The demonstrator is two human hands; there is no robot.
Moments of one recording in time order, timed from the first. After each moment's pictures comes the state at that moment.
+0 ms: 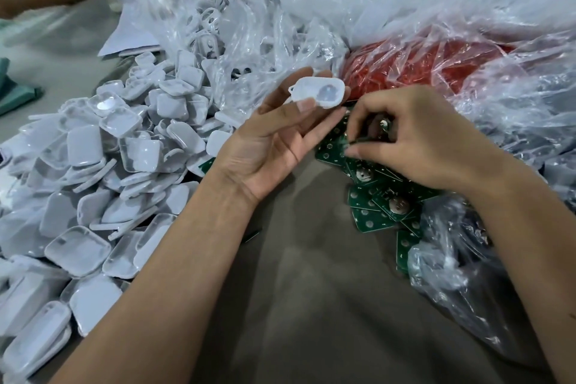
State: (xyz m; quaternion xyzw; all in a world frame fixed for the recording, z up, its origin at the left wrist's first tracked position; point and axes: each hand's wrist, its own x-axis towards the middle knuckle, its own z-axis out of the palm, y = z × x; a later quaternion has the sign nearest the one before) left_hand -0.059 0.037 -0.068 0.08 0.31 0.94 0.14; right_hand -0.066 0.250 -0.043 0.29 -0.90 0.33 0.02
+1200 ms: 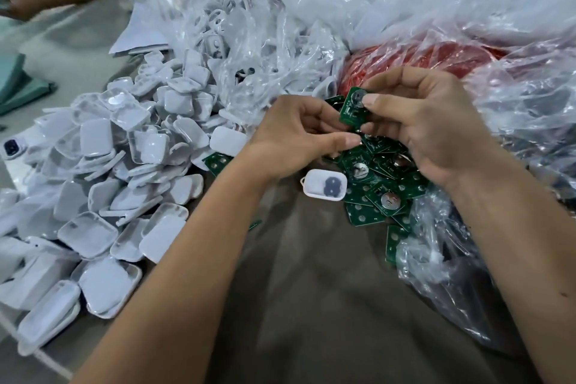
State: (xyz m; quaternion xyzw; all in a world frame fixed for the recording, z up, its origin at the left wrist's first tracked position) left_hand -0.051 0.053 -0.059 0.08 0.80 0.60 0.04; right_hand -0.071 0.243 -0.046 0.06 -0.67 0.74 -0.03
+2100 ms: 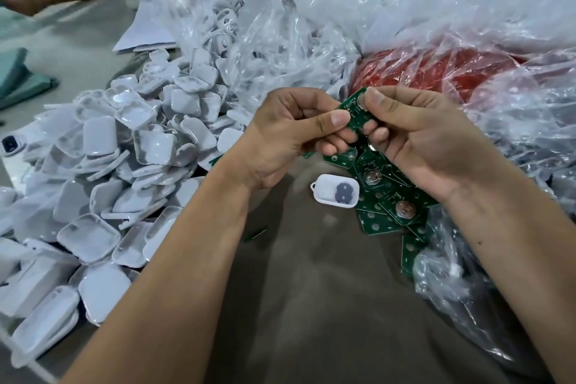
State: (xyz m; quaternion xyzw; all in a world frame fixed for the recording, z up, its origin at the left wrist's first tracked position) left_hand -0.055 0.036 -0.058 0.16 0.63 0.76 0.07; right_hand -0.067 0.228 -0.050 0.06 -0.55 0.82 -0.16
